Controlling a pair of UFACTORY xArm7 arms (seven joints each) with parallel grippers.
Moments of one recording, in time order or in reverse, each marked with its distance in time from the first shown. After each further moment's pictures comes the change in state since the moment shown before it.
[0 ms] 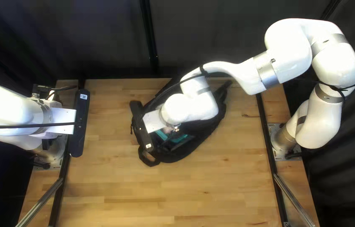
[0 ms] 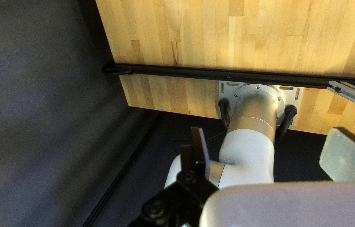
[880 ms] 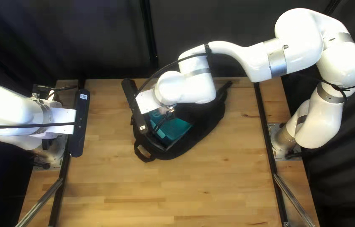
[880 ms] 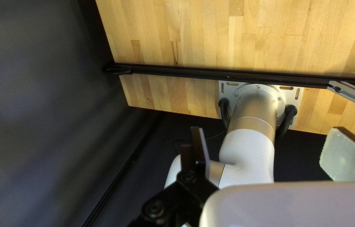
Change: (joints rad) left arm 0.000 0.000 0.000 -0.002 -0.003 -0.005 -0.003; right arm -0.015 -0.016 -0.012 0.143 0.000 0.157 -0.108
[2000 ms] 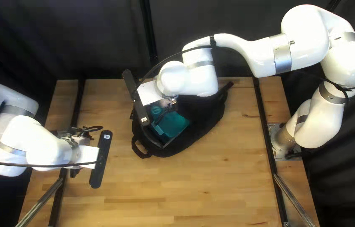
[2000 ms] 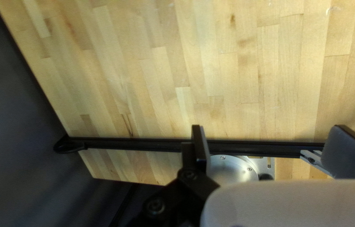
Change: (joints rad) left arm -0.071 0.052 -0.064 -0.388 -0.094 -0.554 -0.081; right arm -0.028 -0.056 -0.016 -0.027 0.035 -0.001 -0.042
